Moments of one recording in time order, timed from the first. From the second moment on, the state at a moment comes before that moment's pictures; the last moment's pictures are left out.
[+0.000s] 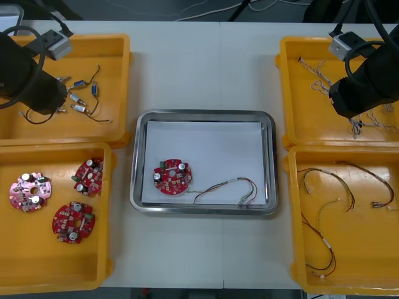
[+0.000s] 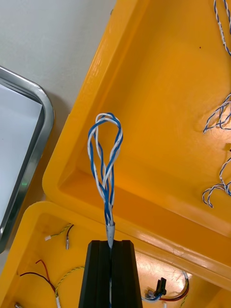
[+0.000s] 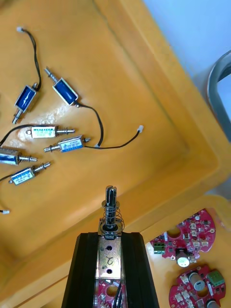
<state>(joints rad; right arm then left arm) -0.69 -0.75 0.04 -1.88 -0.84 1.89 1.50 -0.64 0.64 0.14 -1.88 0.65 1.91 -1.83</state>
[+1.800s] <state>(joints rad) -0.69 -0.75 0.04 -1.88 -0.83 1.89 1.50 -0.74 0.40 -0.38 -1.79 0.44 1.83 -1.00</state>
